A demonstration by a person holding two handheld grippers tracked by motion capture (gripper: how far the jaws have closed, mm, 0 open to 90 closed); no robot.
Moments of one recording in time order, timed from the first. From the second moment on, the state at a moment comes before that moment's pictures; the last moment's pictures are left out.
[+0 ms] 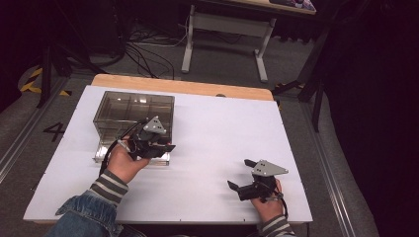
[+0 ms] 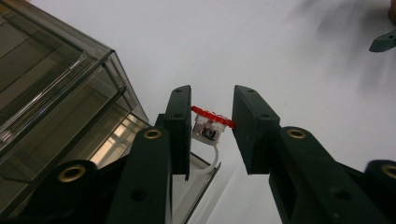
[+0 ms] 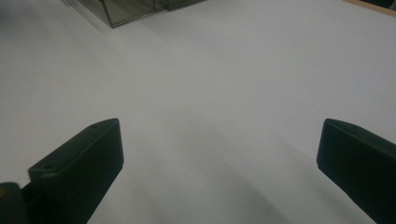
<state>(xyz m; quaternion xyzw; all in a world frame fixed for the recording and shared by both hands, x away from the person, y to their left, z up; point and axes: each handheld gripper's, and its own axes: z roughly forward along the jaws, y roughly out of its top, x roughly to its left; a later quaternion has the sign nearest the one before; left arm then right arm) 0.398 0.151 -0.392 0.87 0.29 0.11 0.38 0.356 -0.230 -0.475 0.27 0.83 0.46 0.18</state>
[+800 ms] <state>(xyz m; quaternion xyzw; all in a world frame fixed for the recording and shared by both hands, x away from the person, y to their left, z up) 0.409 0.170 -0.404 0.87 0.33 0.10 0.35 0.356 -0.230 -0.475 0.27 0.83 0.46 0.18</state>
